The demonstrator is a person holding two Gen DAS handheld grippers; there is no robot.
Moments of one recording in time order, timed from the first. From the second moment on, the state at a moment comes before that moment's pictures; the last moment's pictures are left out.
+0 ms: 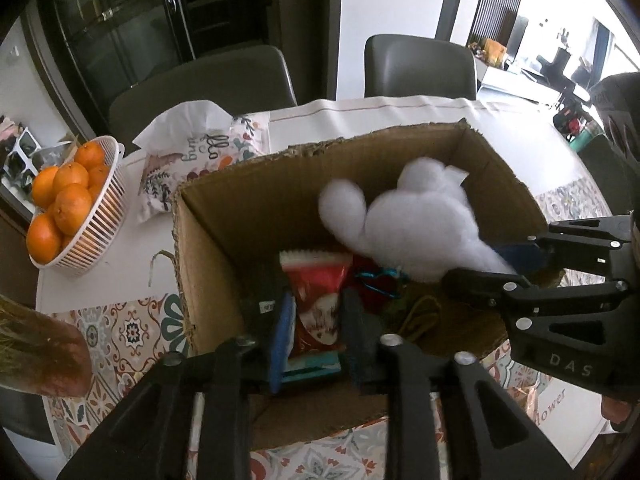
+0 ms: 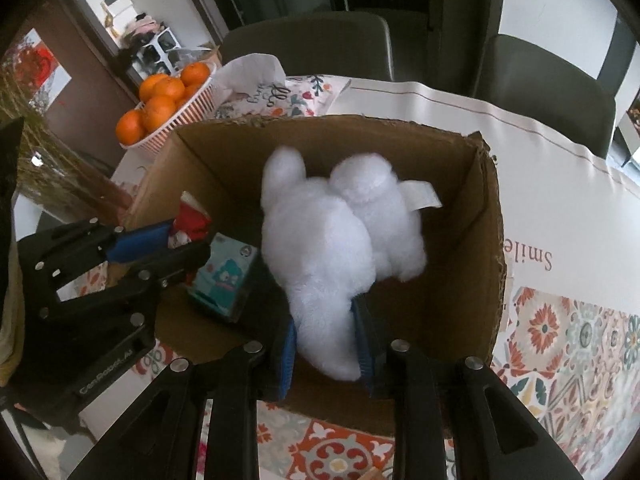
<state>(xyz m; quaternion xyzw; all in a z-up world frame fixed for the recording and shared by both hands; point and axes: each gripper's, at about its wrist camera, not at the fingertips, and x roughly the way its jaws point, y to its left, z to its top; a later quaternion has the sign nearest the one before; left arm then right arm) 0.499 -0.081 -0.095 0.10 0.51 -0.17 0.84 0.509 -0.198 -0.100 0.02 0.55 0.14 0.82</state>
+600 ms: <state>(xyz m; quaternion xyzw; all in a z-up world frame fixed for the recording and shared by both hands) 0.450 -0.071 -0.041 0.08 0.47 -0.15 0.87 0.463 -0.210 -0.045 0.04 0.48 0.08 0.87</state>
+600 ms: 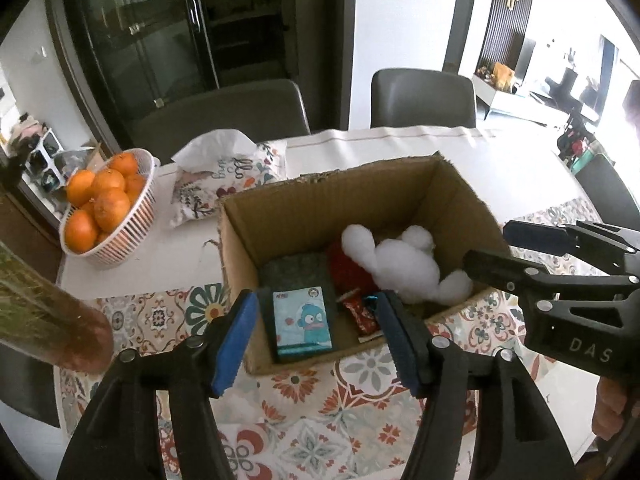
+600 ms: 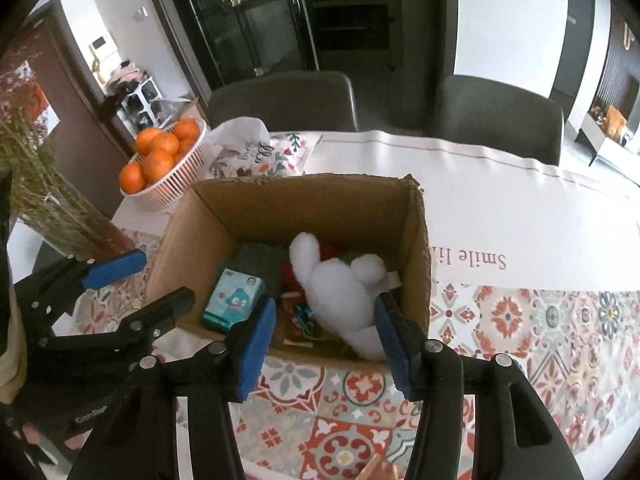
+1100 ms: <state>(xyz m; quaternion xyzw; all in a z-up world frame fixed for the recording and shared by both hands) 0.379 -0.058 -0.012 0.07 0.43 -0.14 0.89 0.390 -0.205 -0.007 0.02 0.44 0.07 0.90</state>
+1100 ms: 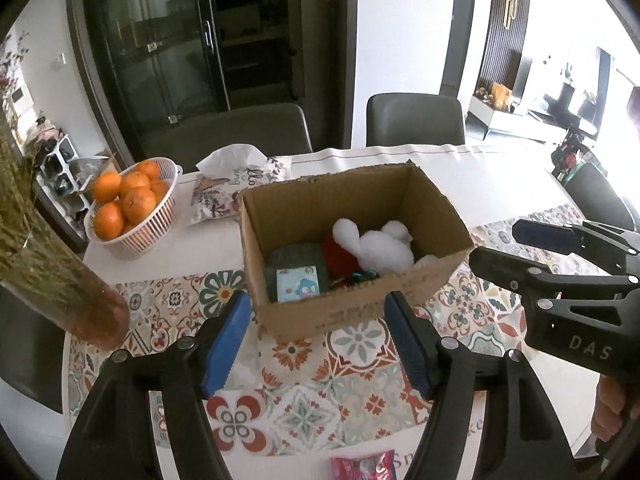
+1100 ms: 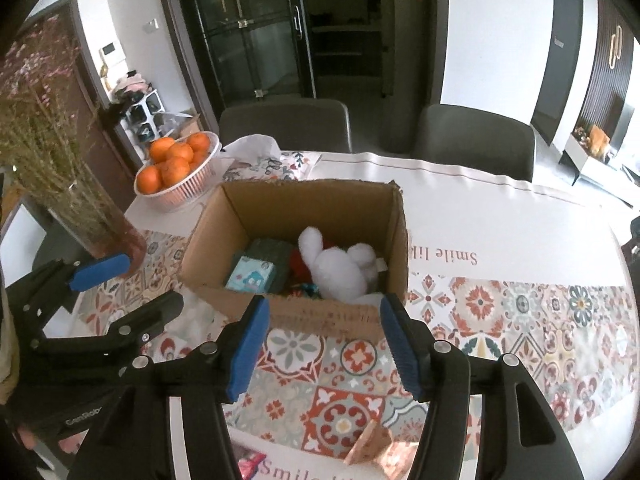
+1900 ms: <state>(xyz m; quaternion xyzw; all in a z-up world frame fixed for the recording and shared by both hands) 0.301 -0.076 -0.040 0.26 0.42 -0.26 0.83 0.311 -0.186 -0.037 -0.04 0.50 0.01 0.86</state>
